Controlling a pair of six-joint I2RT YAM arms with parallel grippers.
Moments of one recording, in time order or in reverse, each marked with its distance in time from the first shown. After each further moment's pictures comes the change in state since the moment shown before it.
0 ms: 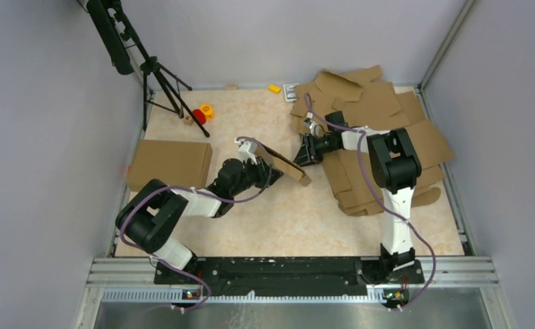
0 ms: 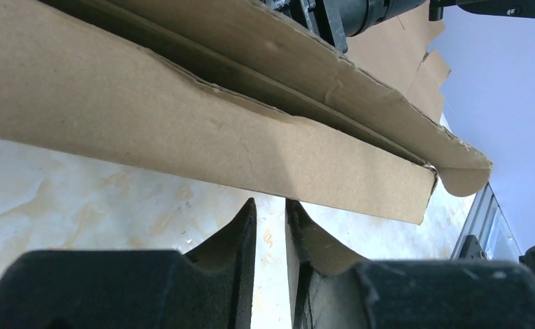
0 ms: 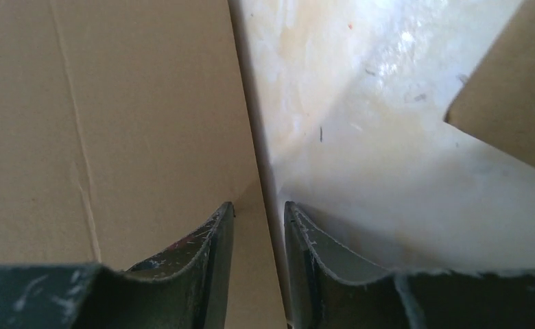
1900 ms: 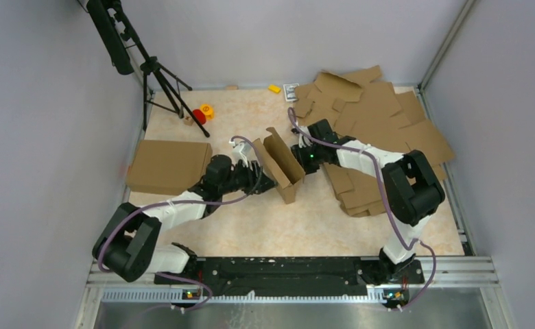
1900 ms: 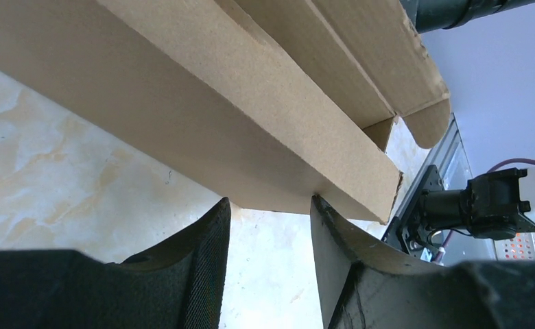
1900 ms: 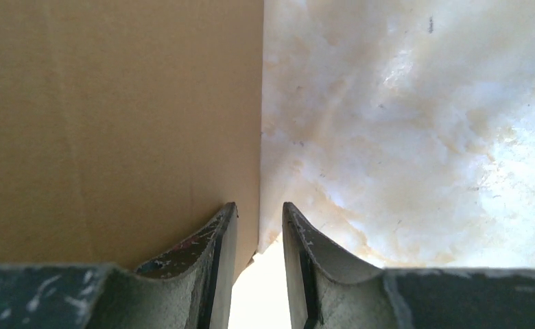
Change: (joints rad) left arm 0.090 -0.244 0.008 -0.405 0.233 0.029; right arm 0.229 -0.400 -0.258 -0.048 0.530 0.043
